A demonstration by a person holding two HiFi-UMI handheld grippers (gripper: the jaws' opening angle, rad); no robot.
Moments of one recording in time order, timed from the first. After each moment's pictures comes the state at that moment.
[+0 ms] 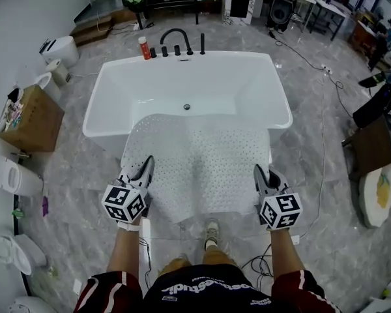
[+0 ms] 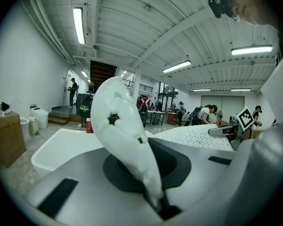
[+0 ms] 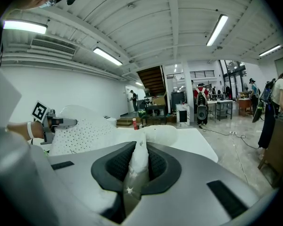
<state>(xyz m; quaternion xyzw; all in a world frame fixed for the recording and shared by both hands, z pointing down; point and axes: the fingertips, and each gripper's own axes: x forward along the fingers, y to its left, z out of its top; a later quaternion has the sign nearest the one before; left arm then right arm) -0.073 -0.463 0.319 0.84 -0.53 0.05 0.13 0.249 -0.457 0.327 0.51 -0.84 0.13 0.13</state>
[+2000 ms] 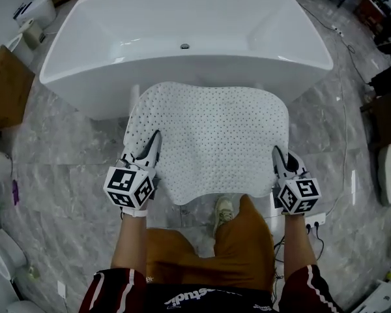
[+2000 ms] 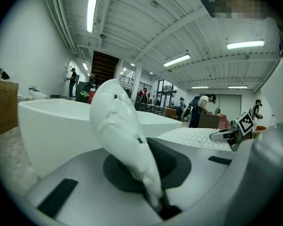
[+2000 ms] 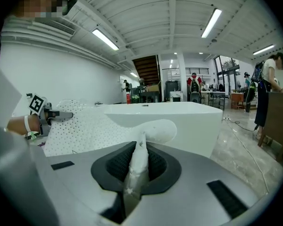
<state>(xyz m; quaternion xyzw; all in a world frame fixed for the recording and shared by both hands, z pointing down) -0.103 -0.463 0.737 0.85 -0.51 0.05 0.14 0.238 -0.437 0.757 0.55 -0.81 0.14 0.16</state>
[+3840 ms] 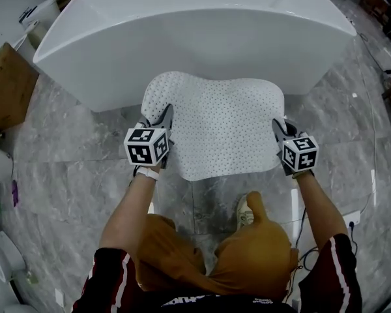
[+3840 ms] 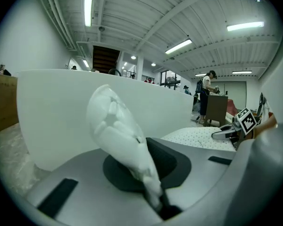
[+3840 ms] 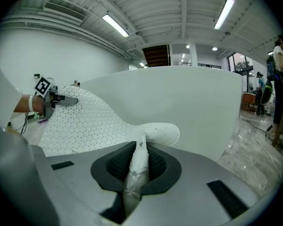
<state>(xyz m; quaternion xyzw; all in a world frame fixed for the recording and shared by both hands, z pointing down) -0.112 -0.519 0.963 0.83 -0.53 0.09 0.13 0.222 -0.498 1.011 0.50 -0.83 0.12 0.22</state>
